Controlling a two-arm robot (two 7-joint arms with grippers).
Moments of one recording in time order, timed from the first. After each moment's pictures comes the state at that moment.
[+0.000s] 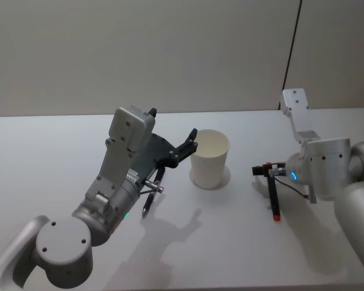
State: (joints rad) left arm -0.24 0.38 0.45 -1.63 -0.20 0.01 -0.01; right arm 0.66 -0.02 -0.23 -0.93 0.13 0.76 -0.05
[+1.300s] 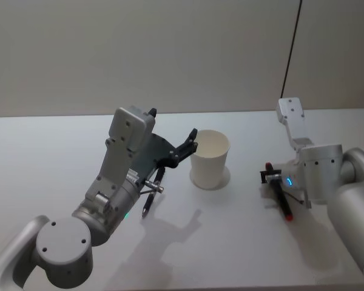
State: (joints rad) left arm -0.24 0.38 0.45 -1.63 -0.20 0.01 -0.01; right arm 0.71 -0.05 -0.22 -0.79 0.12 0.71 -0.05
